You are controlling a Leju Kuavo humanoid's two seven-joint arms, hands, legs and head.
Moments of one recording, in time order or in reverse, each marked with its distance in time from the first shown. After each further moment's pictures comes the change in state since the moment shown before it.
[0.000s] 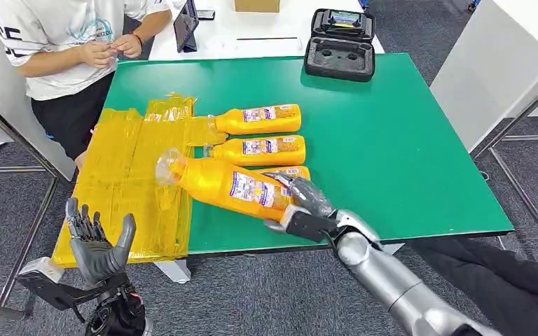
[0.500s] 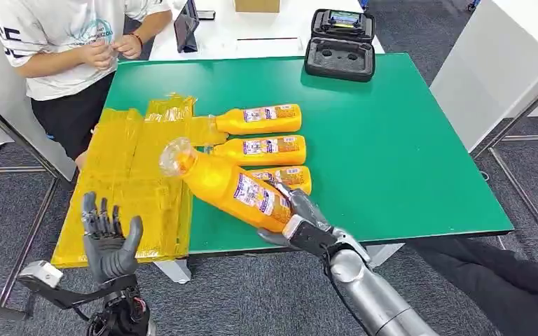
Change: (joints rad) left arm 0.013 0.001 -0.011 -0.022 0.040 -0.041 0.000; right arm 0.073 0.051 -0.074 -0.042 0.011 0.006 -0.009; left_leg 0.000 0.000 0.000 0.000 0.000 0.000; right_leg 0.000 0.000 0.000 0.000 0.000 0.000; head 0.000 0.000
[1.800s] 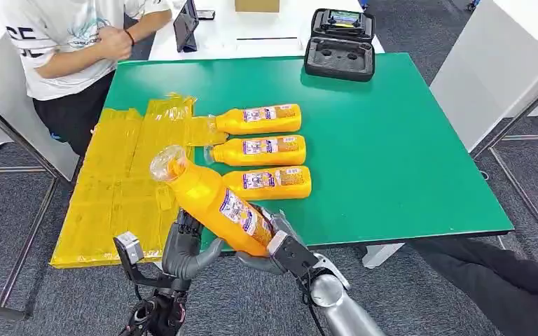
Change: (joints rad) left arm -0.151 0.056 -0.312 0.299 -0.020 -0.419 0.121; right arm 0.180 0.187 -0.176 0.013 0.058 0.133 0.009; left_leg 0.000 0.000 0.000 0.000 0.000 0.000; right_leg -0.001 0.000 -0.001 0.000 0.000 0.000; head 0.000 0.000
